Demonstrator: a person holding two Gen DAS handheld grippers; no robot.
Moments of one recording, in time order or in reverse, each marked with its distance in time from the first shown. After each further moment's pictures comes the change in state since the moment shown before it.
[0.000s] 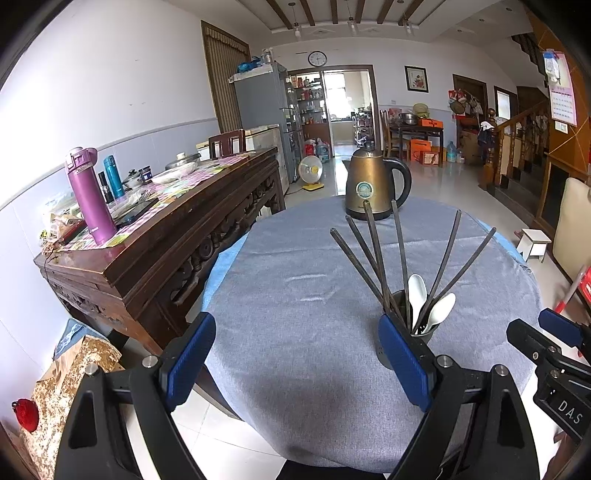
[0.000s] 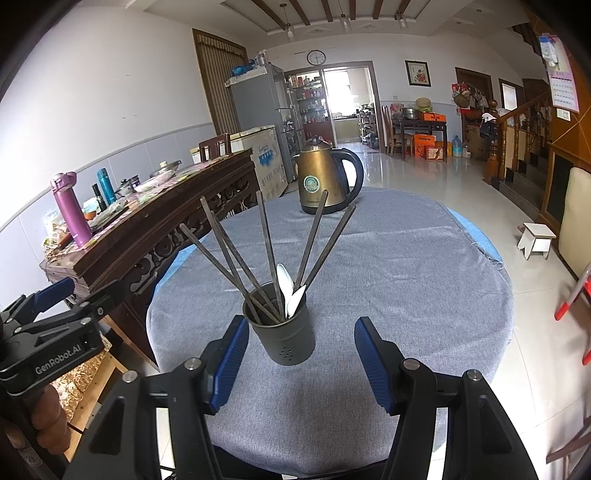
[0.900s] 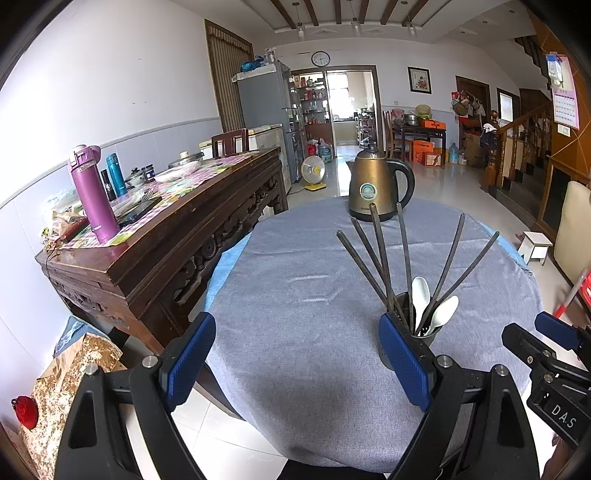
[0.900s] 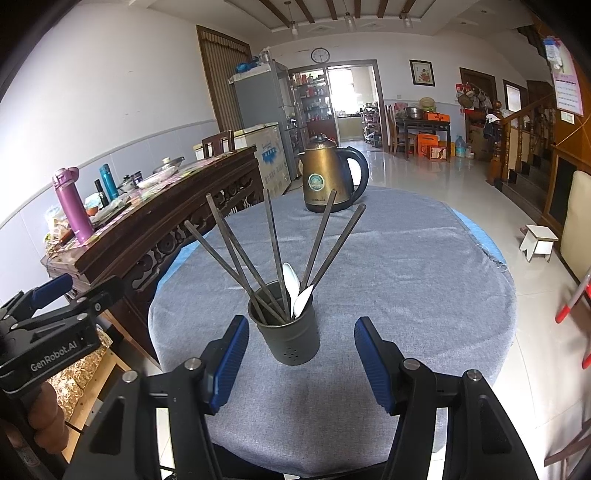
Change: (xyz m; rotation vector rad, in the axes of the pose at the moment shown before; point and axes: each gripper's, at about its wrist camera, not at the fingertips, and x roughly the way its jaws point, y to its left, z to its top) left arm -0.002 0.004 0.003 -0.011 0.002 0.005; right arm 0.001 0.006 0.001 -0.013 0.011 0.006
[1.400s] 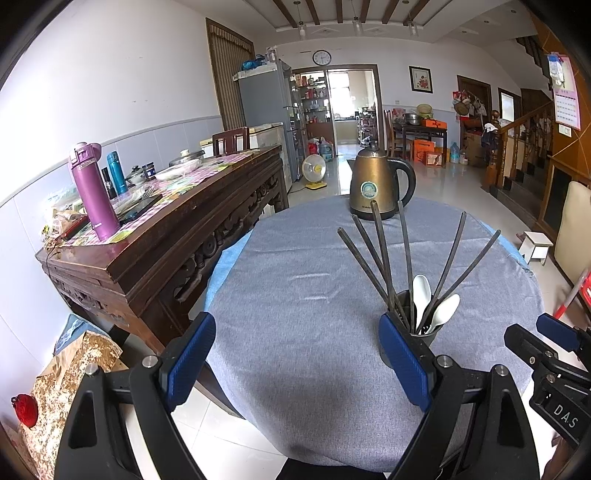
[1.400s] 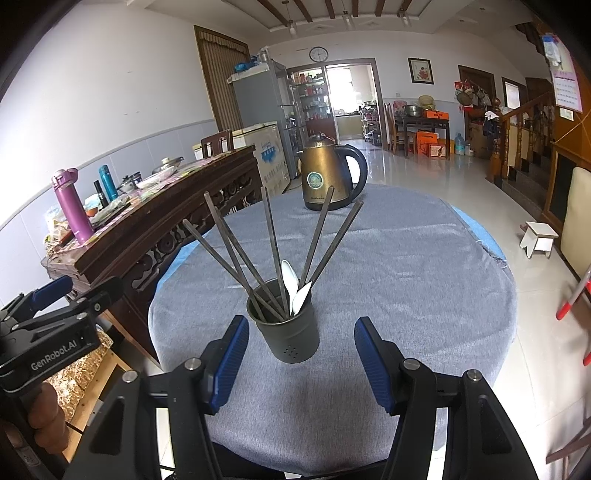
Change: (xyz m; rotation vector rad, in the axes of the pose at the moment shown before) left arm 0.000 0.001 -0.003 -0.003 0.004 0.002; right arm 0.003 -0.002 -0.002 0.008 0.004 0.002
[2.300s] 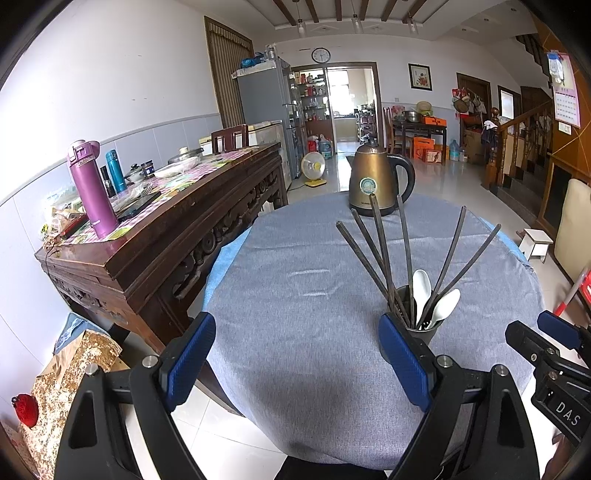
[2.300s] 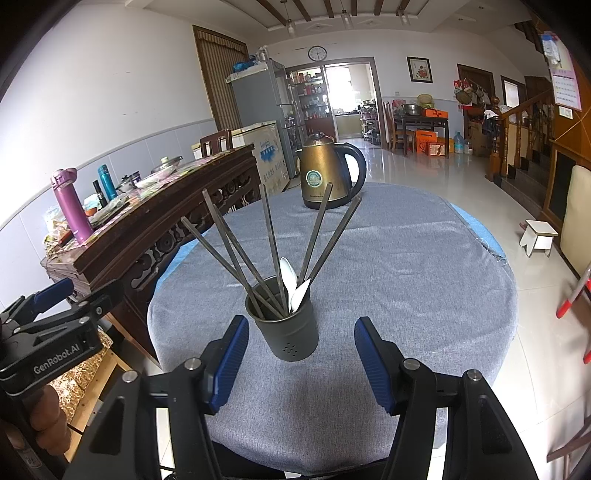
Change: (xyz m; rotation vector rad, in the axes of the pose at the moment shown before) left arm 0.002 -0.003 -0.004 0.004 0.009 -0.001; right arm 0.001 -0.001 0.000 0.003 0.004 -0.001
